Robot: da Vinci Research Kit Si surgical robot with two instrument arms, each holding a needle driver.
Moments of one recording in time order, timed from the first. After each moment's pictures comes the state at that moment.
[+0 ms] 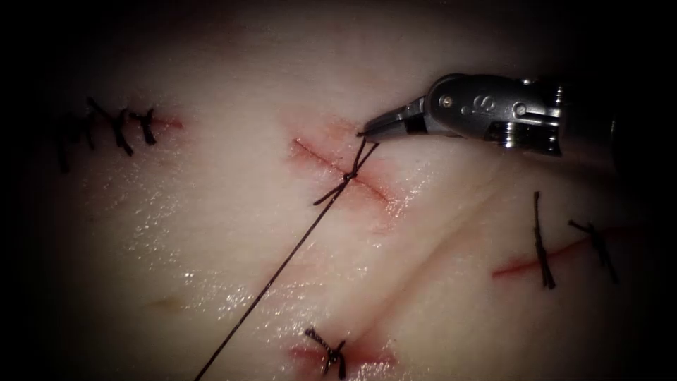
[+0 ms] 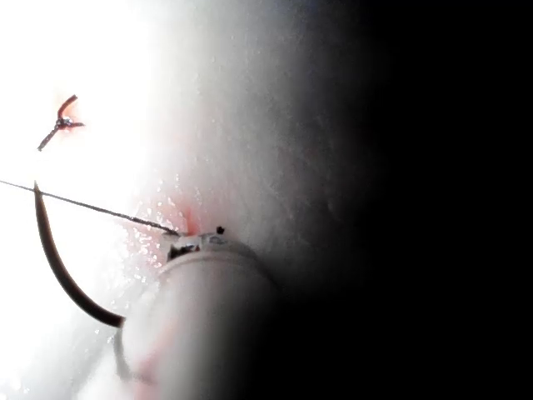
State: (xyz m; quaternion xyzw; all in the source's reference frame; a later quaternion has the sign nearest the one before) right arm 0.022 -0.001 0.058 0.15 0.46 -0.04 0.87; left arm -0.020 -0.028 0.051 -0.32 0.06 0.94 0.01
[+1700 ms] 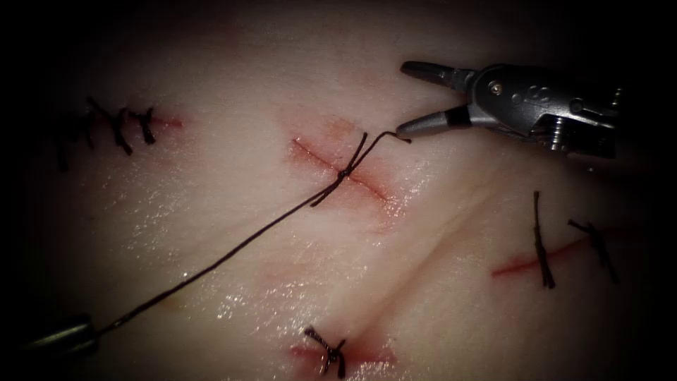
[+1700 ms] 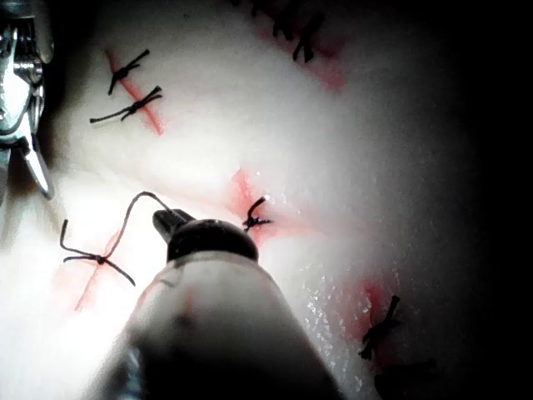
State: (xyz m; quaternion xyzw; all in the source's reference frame) right arm 0.020 -0.002 0.051 0.05 0.55 0.14 0.82; left arm -0.023 -0.008 0.036 -0.42 0.16 0.89 0.01
